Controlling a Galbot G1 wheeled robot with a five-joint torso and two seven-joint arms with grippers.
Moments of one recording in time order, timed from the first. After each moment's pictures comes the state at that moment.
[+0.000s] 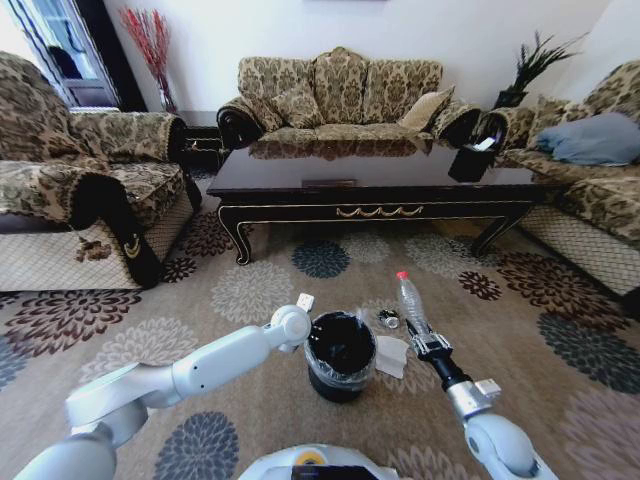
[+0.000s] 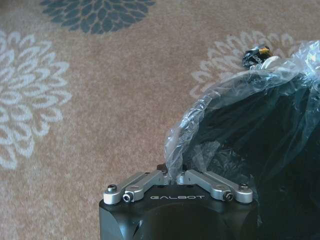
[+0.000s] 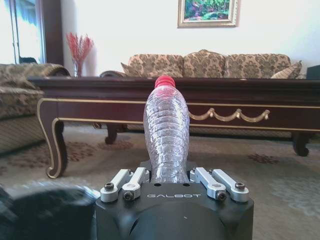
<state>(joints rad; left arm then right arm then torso) 0.30 -1.12 0.71 -1.68 -1.65 0.74 -0.98 -1.72 1.05 0.65 2.00 0.47 0.23 -0.09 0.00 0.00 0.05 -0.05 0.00</state>
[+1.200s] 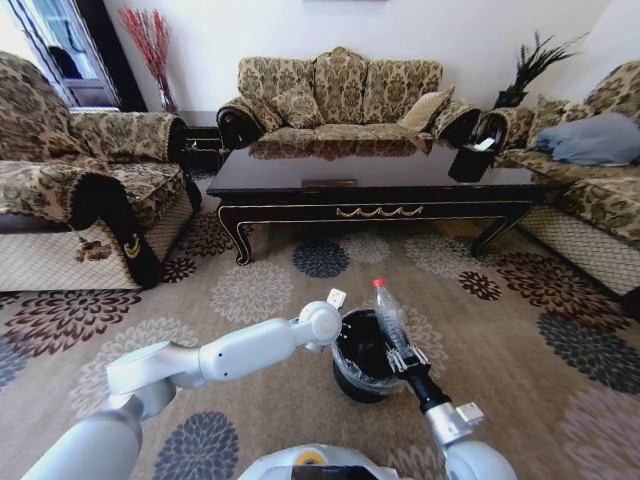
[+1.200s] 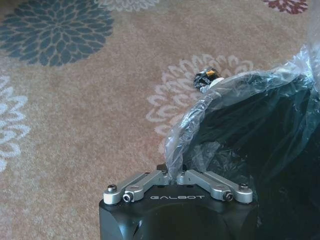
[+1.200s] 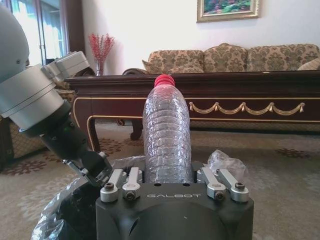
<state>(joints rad) 0.24 -1.22 0.76 -1.73 -1.69 0.70 -1.01 -1.82 1.15 0.57 2.09 0.34 0.25 -0.11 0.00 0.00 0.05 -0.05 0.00</state>
